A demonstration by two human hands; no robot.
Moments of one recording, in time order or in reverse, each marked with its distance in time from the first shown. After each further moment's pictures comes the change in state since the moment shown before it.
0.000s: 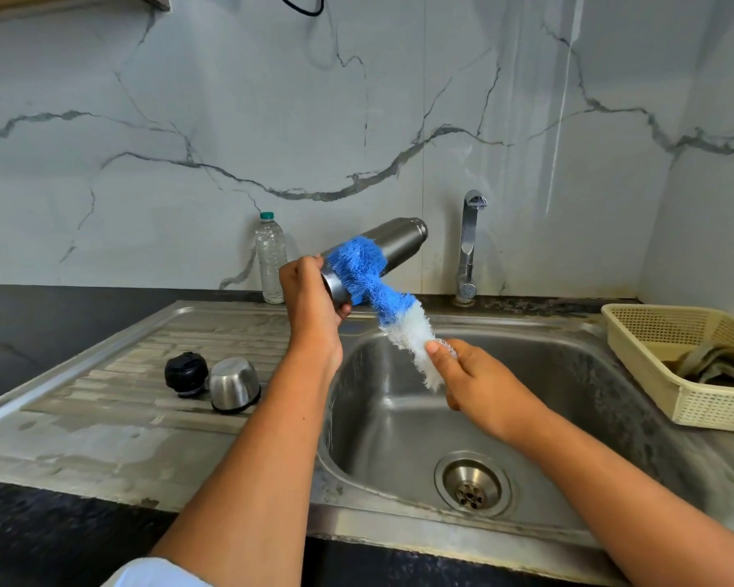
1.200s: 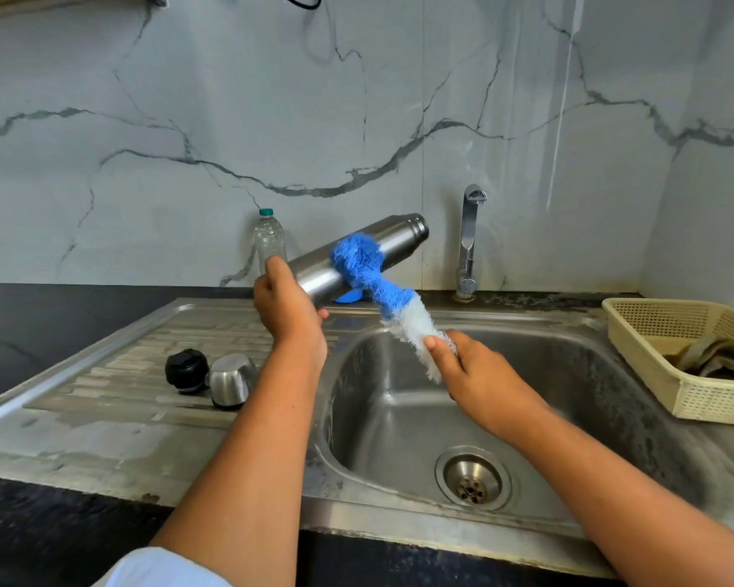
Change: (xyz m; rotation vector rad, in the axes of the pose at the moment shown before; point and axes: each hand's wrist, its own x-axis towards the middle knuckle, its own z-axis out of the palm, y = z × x) left_hand 0.009 0.005 -0.016 0.050 0.248 0.023; right_hand 0.001 0.003 0.002 -0.189 0.067 -0.029
